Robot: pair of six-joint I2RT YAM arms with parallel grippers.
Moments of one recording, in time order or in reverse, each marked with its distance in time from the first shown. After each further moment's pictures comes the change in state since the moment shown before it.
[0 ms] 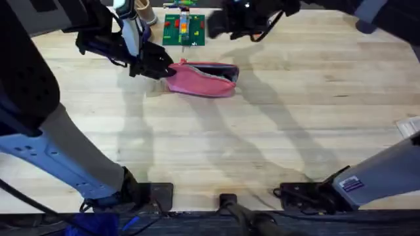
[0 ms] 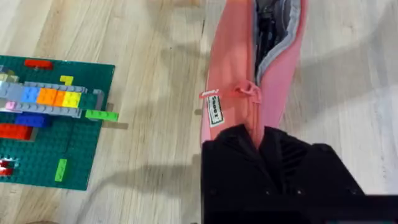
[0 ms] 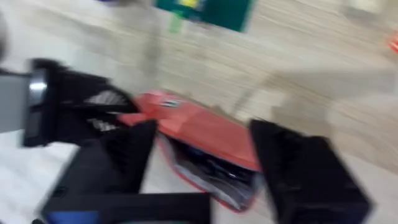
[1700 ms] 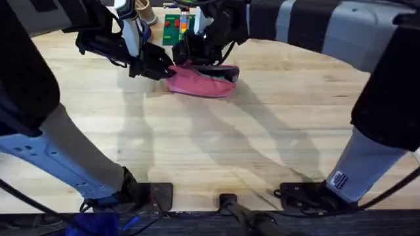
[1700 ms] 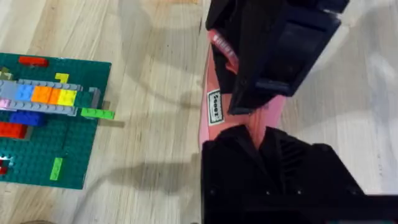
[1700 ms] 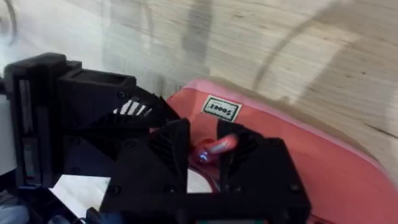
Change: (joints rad) left arm 0.000 0.000 0.000 -0.007 -0.011 0.000; right arm 0.123 0.240 0.000 0.192 -0.231 0.214
